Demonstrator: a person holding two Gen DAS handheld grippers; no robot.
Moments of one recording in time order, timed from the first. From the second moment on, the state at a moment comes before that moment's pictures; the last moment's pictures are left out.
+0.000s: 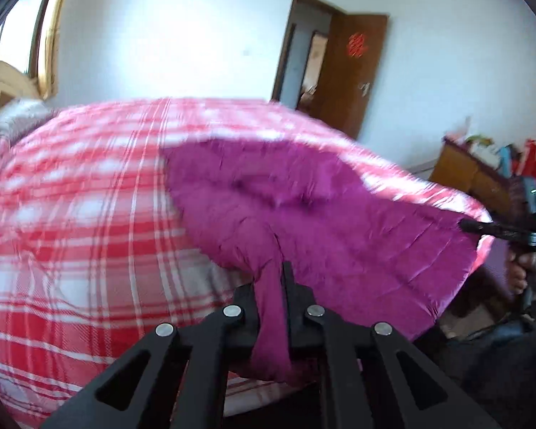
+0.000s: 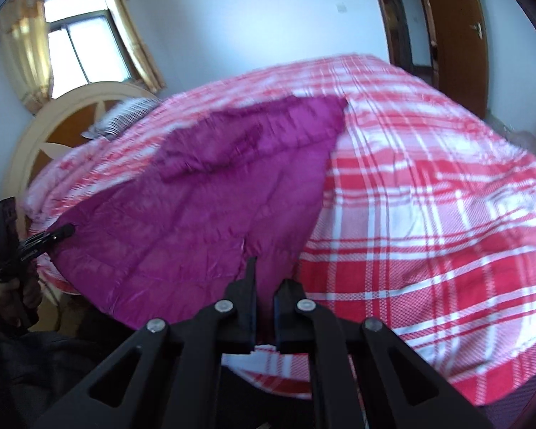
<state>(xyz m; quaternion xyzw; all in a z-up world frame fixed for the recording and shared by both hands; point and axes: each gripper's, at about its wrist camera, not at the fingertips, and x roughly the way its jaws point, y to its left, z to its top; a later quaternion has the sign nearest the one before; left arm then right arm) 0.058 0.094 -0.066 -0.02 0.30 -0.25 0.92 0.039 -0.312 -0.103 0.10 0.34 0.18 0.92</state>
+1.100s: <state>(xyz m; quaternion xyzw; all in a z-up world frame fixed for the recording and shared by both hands) 0.300 0.117 -0.026 -0.05 0.27 -0.07 0.96 0.291 -0.349 -0.070 0.19 0.33 0.10 0.92</state>
